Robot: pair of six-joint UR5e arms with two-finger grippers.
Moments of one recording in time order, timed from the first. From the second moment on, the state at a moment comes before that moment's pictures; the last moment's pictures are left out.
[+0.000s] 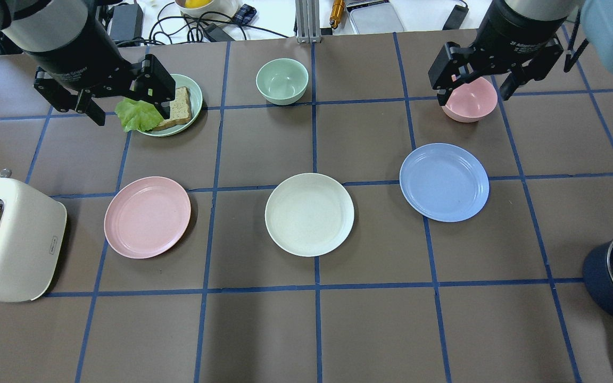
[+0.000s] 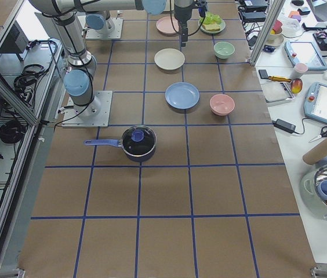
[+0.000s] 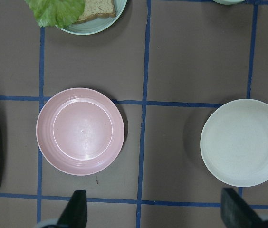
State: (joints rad) left arm -1.58 -1.53 -1.53 -1.58 1.58 -0.08; right arm 1.56 -1.56 1.52 -1.58 -1.54 -0.08
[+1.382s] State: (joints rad) left arm -1.59 -1.76 -1.77 -1.16 1.67 -0.14; right arm 1.41 -1.39 1.89 -2.10 -1.54 -0.26
